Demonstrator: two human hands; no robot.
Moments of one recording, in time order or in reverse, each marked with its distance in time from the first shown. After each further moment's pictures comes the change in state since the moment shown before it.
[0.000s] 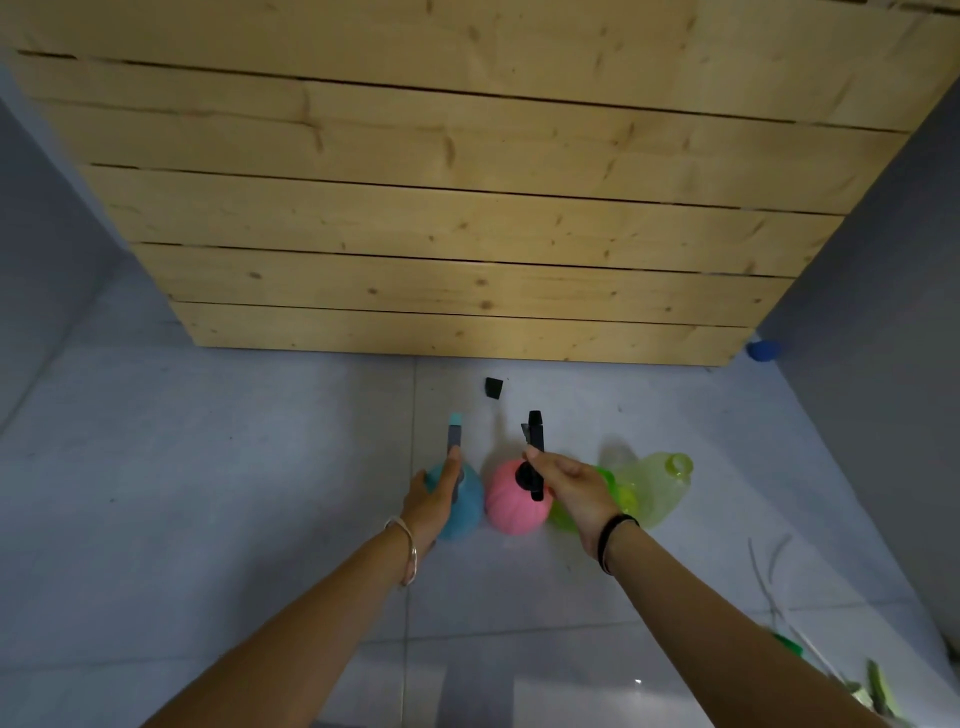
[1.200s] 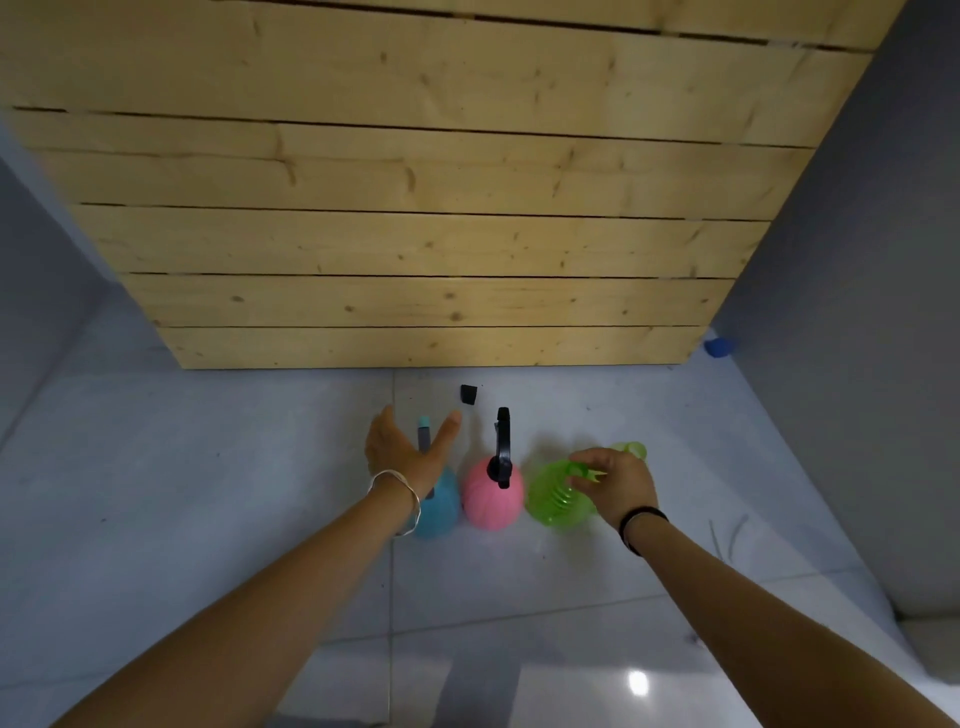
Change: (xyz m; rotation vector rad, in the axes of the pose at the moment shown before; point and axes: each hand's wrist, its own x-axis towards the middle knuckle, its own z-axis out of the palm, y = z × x) left_hand -0.027 0.046 0.005 0.299 0.359 0.402; right_hand -0.012 0.001 -0.080 -0.546 0.232 -0.217
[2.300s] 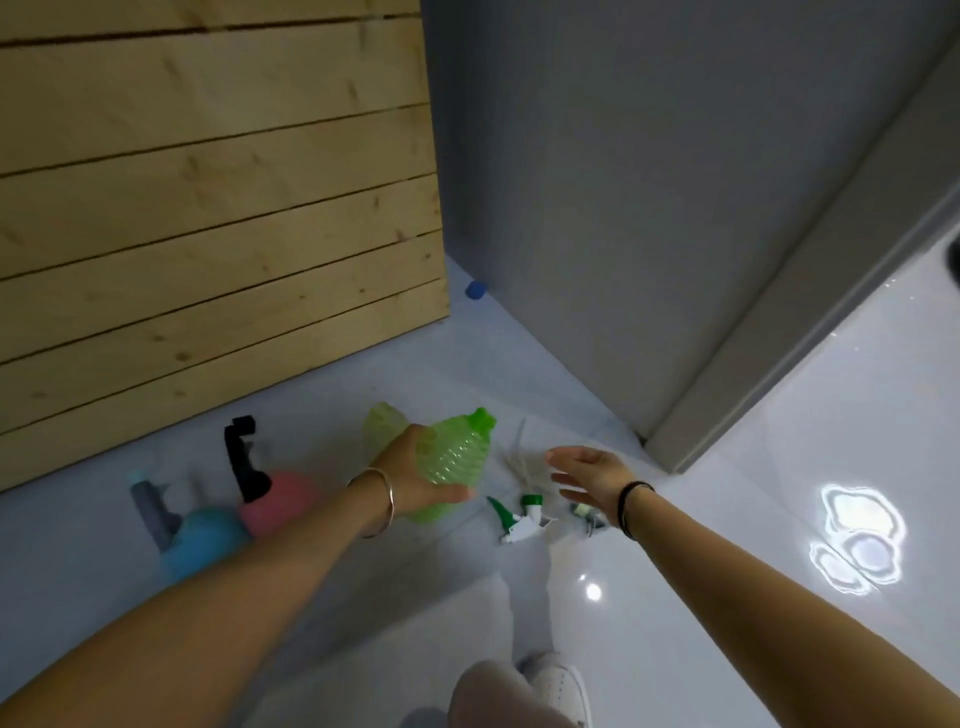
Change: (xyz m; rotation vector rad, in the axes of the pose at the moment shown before) left_hand -0.149 0.079 0.177 0.347 -0.788 0.440; right_hand -0.125 0.160 -0.176 0.732 0.109 0.541
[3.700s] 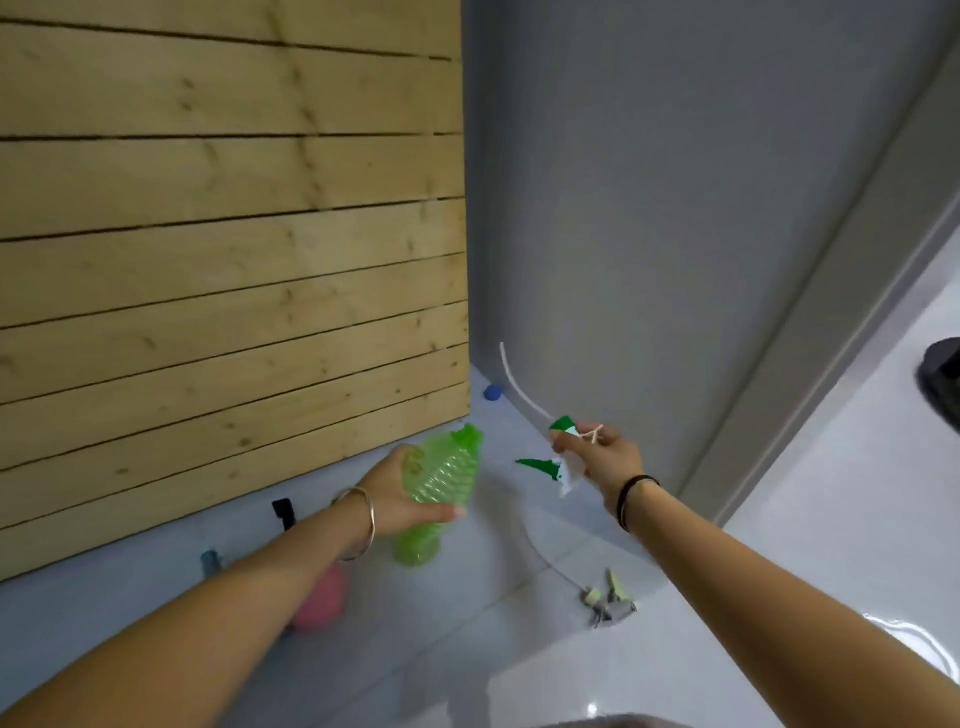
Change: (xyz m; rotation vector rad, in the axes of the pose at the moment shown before) left_hand -0.057 0.061 -0.094 -0.032 0.117 0.126; right_hand -0.065 -0.126 0.017 0.162 0.209 -0.393
